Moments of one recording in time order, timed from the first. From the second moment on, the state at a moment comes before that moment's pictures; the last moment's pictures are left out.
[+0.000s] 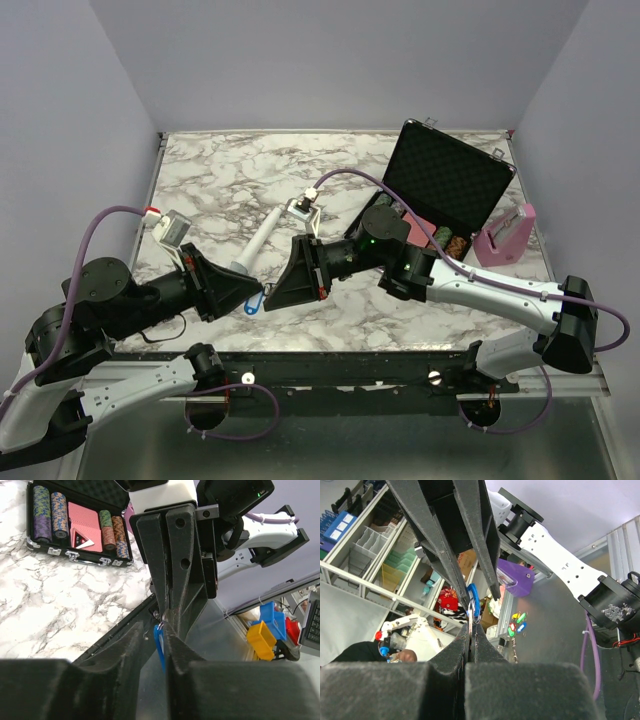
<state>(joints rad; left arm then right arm) -1.00 0.55 1.32 -0.91 0.03 -0.68 1.13 1.40 1.18 0.36 -0.75 1.03</state>
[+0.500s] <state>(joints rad) -1.00 0.56 1.32 -0.91 0.05 -0.68 1.13 1.40 1.18 0.35 -0.75 1.03</state>
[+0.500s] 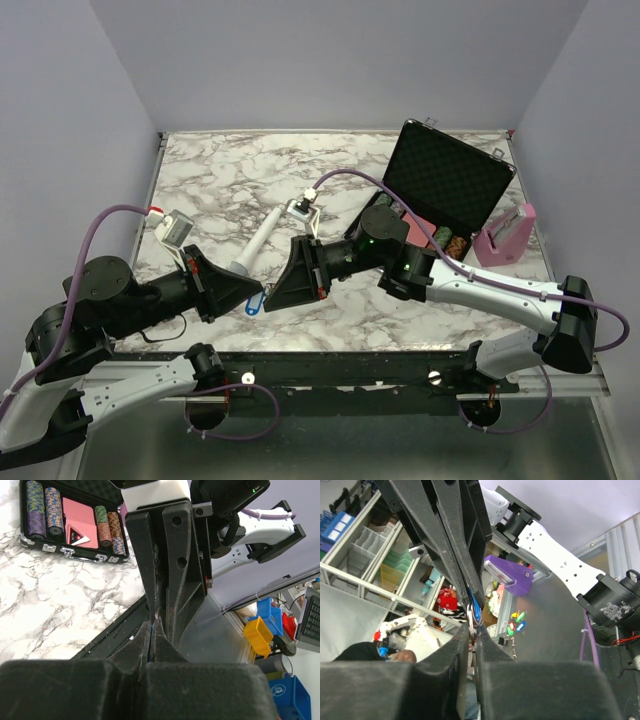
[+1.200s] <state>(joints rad) -1.00 0.57 1.34 -0.93 0.04 -0.73 1.14 1.36 1.18 0.31 -0.64 0.99</state>
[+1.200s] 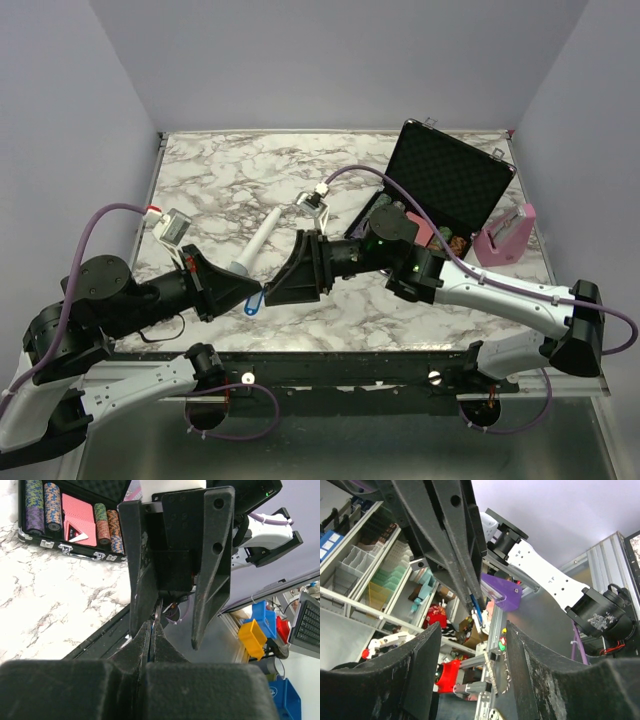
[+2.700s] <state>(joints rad) -1.00 0.57 1.40 -1.00 -0.05 -0.82 1.14 1.36 1.20 0.29 -0.53 0.98</state>
